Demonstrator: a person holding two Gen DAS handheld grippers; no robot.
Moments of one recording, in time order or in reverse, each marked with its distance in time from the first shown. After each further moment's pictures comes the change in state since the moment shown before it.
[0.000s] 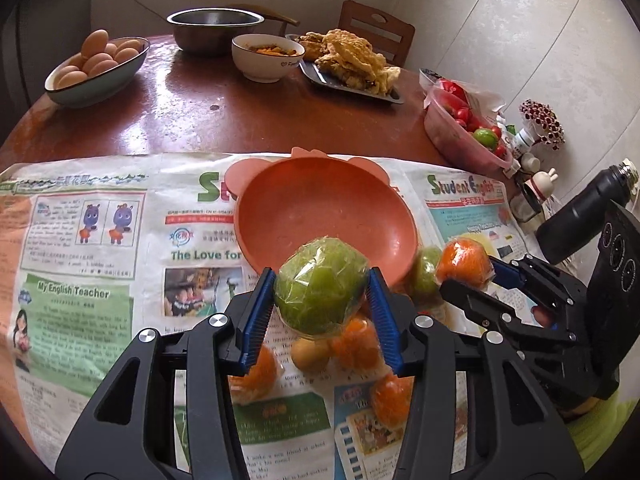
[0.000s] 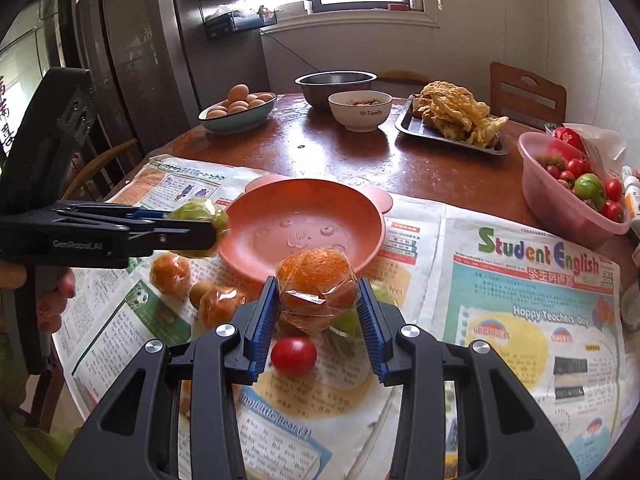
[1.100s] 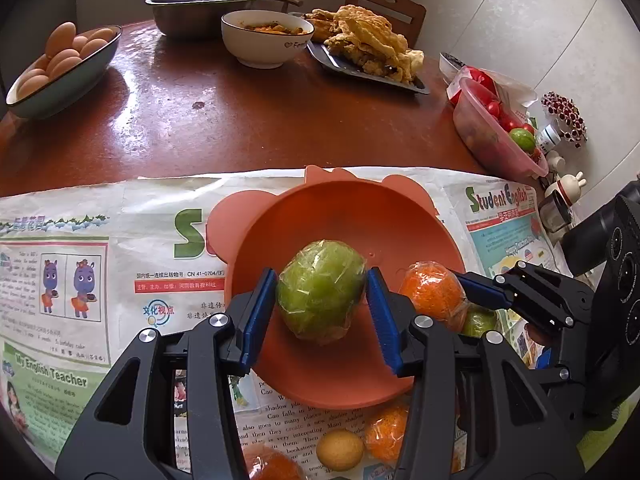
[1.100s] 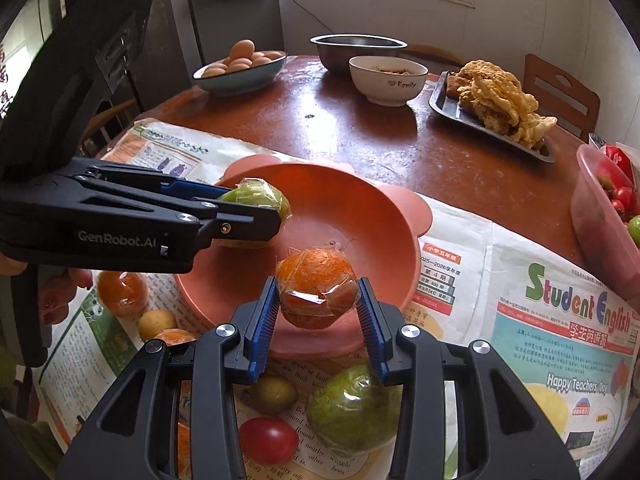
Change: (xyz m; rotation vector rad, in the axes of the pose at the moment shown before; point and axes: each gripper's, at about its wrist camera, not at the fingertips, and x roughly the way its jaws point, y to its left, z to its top) left arm 0.064 0.013 0.042 0.013 0.072 0.013; right arm 0.075 -0.002 0.026 -0.093 0.132 0.015
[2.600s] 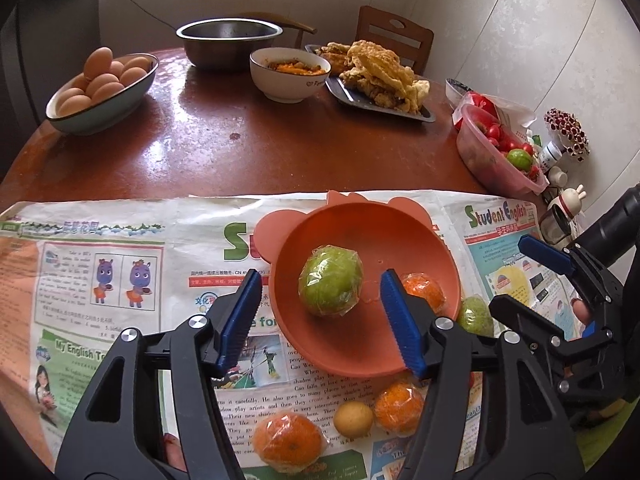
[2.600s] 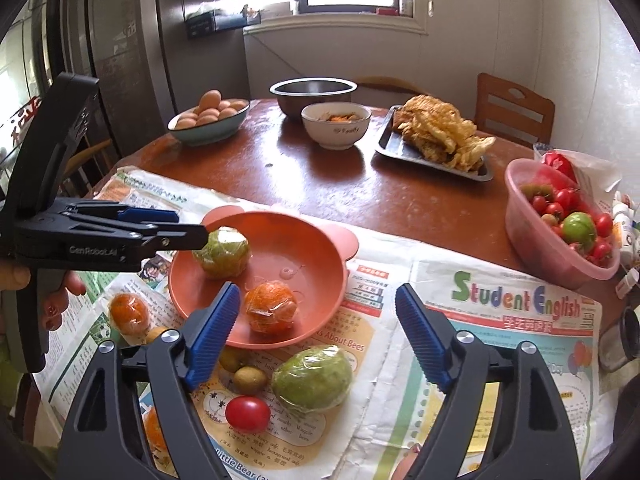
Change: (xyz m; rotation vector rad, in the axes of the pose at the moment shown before) left arm -0.045 0.003 -0.008 -0.005 -0.098 0.062; right arm -0.068 -0.018 -0.008 0.087 -0.154 -0.116
